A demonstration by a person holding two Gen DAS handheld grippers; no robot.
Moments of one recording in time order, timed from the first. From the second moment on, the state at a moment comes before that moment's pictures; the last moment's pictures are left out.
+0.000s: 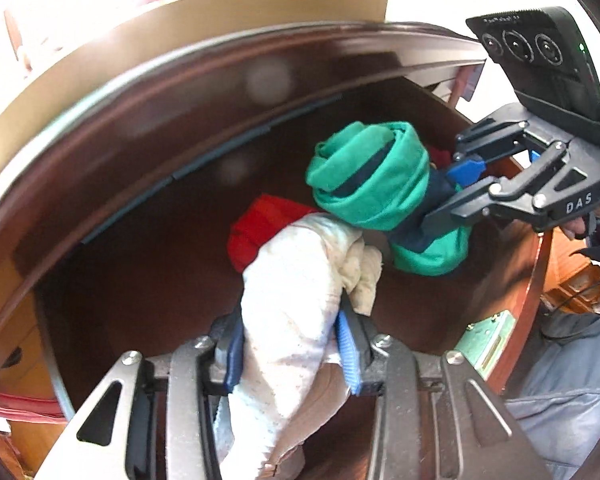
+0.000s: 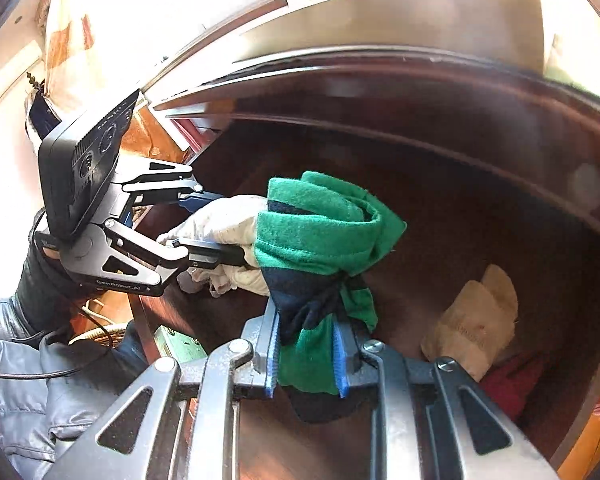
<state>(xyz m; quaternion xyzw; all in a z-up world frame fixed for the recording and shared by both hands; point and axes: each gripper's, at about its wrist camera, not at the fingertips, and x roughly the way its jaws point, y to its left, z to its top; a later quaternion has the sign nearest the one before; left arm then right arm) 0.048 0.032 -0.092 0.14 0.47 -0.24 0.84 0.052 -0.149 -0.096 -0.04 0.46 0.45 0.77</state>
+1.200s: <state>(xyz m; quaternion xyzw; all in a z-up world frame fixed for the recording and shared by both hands) -0.009 0.061 -0.068 0.13 0.34 -0.12 0.93 0.023 -0.199 -0.069 -0.02 0.37 0.44 0.82</state>
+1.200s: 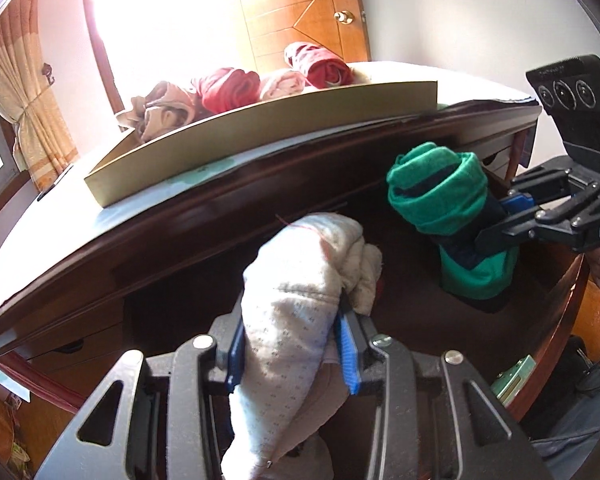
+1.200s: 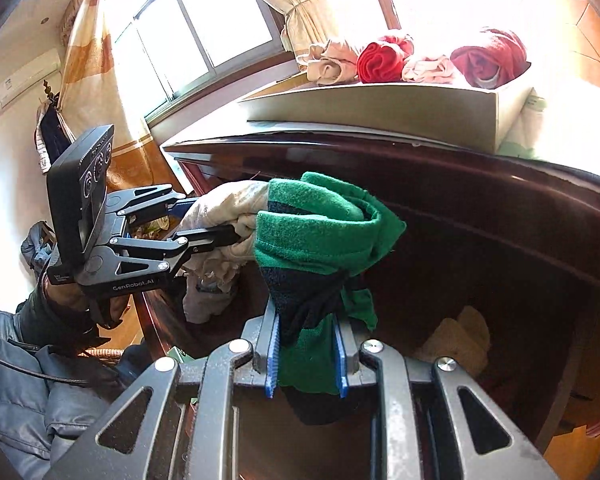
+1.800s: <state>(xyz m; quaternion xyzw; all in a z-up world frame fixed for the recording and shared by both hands) -0.030 0.070 -0.064 0.10 0.30 -0.09 0.95 0.011 -0.204 -0.061 -0.03 0.32 0.44 0.84</state>
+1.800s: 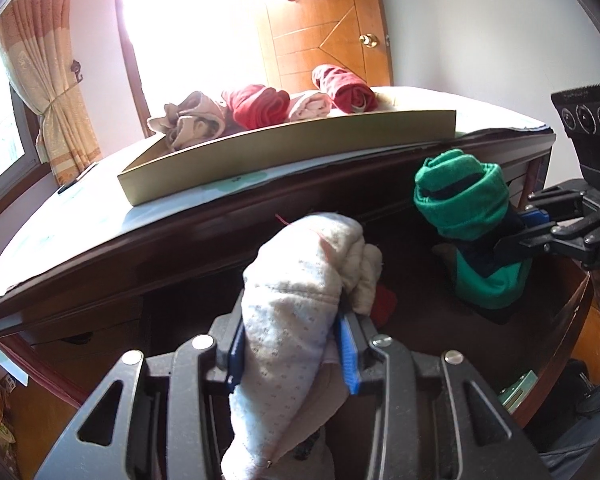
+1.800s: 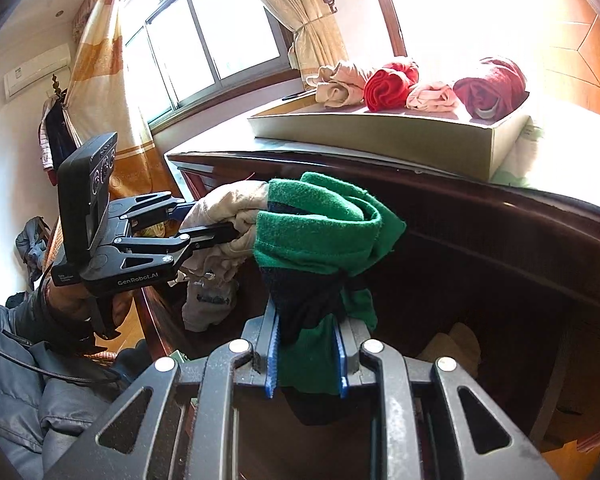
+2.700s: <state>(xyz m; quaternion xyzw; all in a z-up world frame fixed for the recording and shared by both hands) -0.053 0.079 -0.047 0.05 0.21 -0.07 0.97 -0.002 -0.213 -0.049 -0.03 0.25 0.44 0.86</state>
